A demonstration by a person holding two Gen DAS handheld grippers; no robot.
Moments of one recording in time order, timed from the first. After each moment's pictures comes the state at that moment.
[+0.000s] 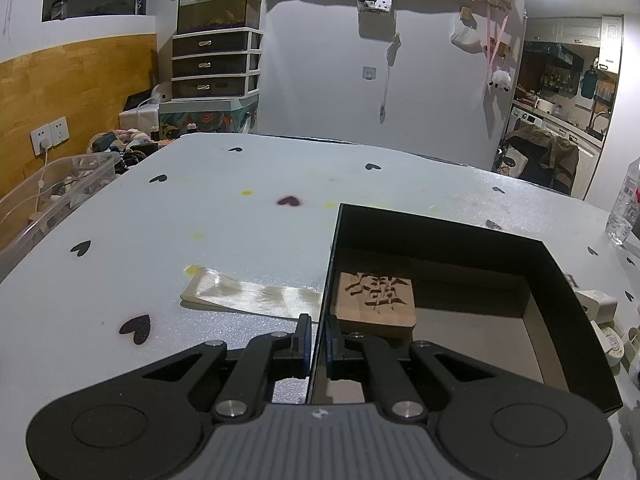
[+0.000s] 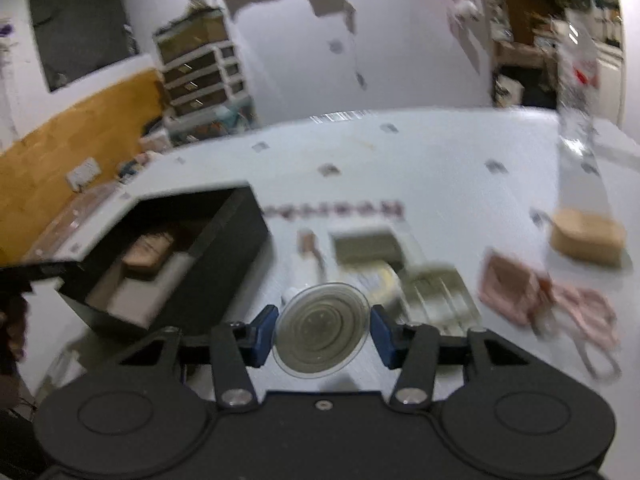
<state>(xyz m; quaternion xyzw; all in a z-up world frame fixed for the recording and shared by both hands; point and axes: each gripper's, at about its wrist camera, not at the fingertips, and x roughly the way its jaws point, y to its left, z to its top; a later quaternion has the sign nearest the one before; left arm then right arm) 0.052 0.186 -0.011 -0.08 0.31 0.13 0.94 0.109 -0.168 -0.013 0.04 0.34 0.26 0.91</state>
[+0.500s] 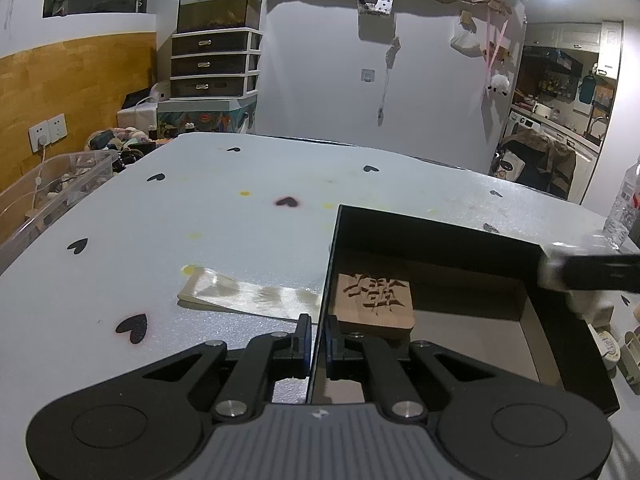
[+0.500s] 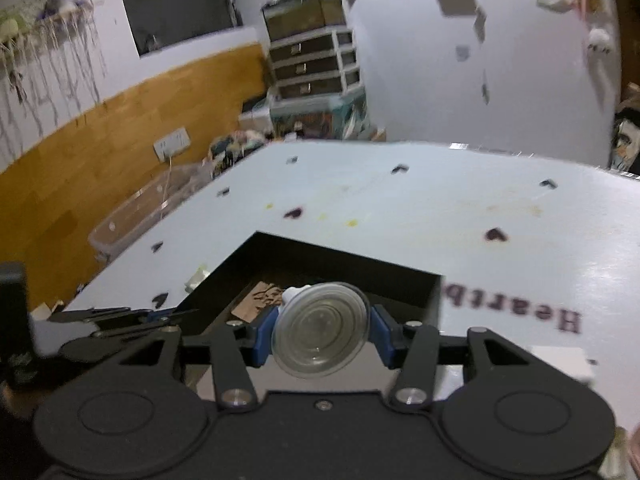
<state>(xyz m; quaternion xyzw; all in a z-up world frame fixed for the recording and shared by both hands) 0.051 0.189 -0.011 -0.09 0.31 0.13 0.94 0.163 -0.028 0.027 -0.01 0.35 0.39 0.85</state>
